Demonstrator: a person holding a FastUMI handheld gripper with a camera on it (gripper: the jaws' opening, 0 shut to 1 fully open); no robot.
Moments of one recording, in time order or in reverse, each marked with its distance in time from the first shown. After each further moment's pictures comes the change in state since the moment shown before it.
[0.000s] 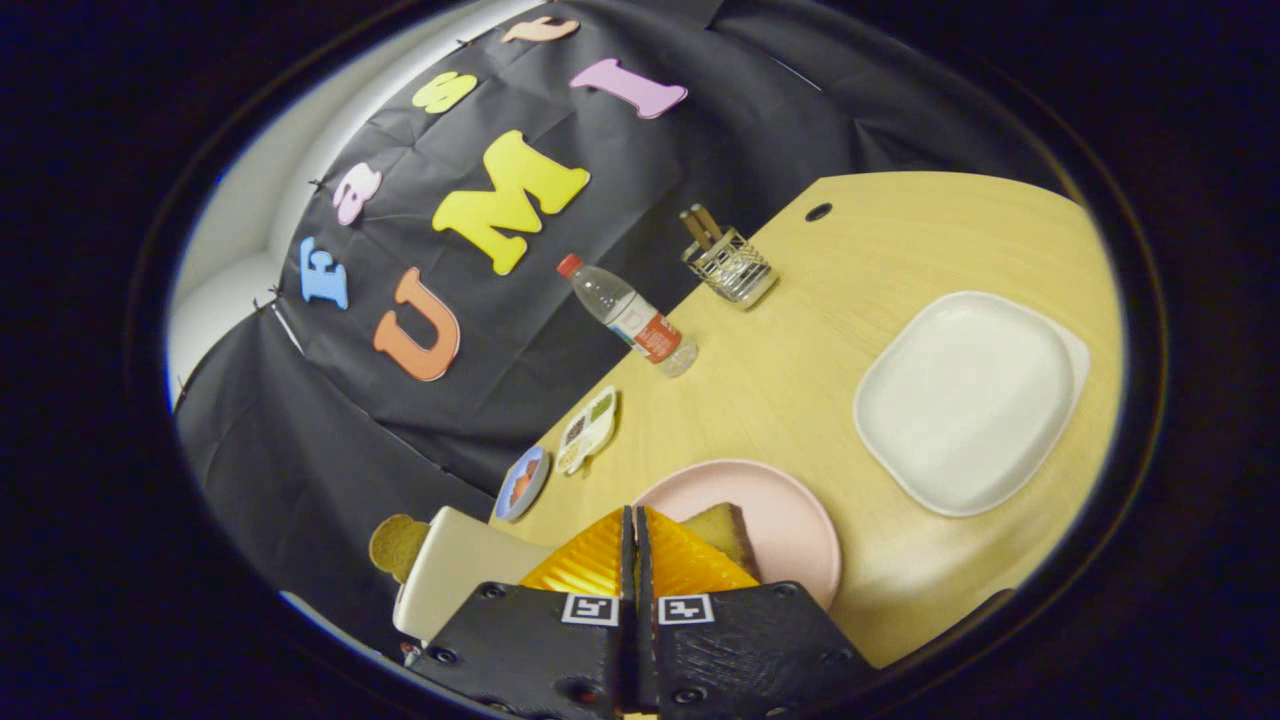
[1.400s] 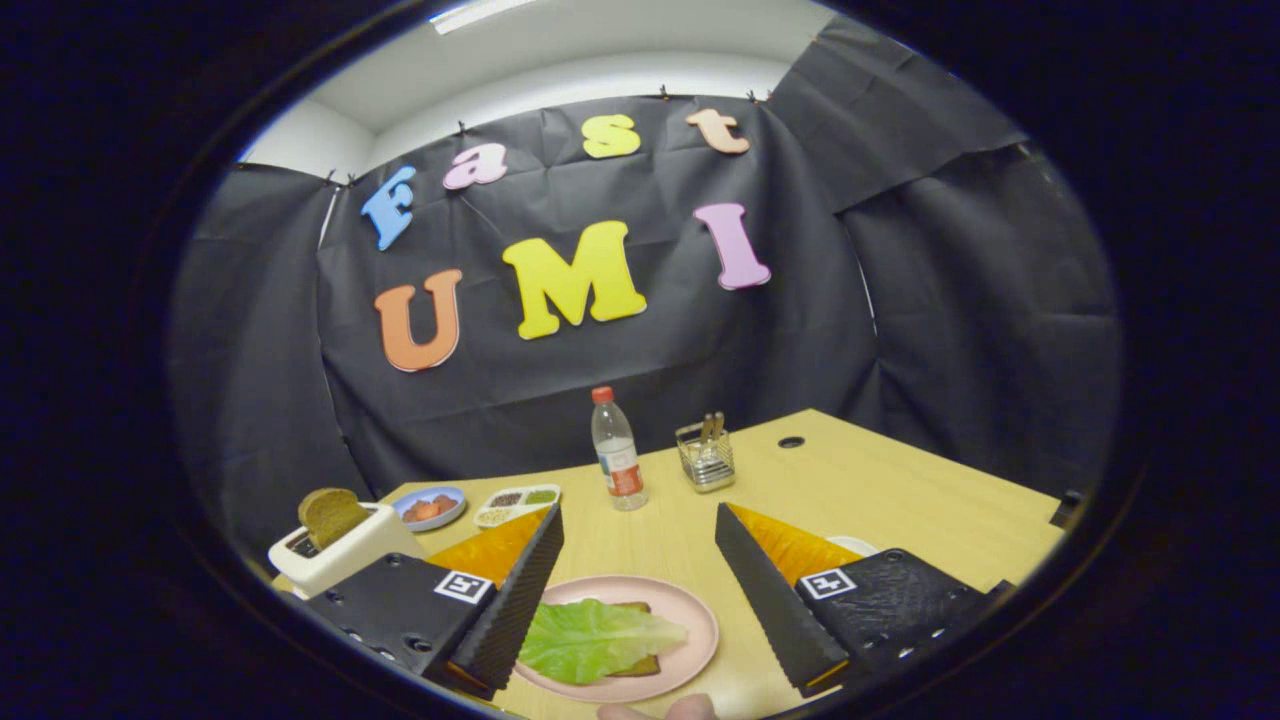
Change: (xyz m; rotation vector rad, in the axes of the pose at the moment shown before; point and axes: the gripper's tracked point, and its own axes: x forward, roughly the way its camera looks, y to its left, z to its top) arm -0.092 0.085 0.069 -0.564 -0.457 -0.202
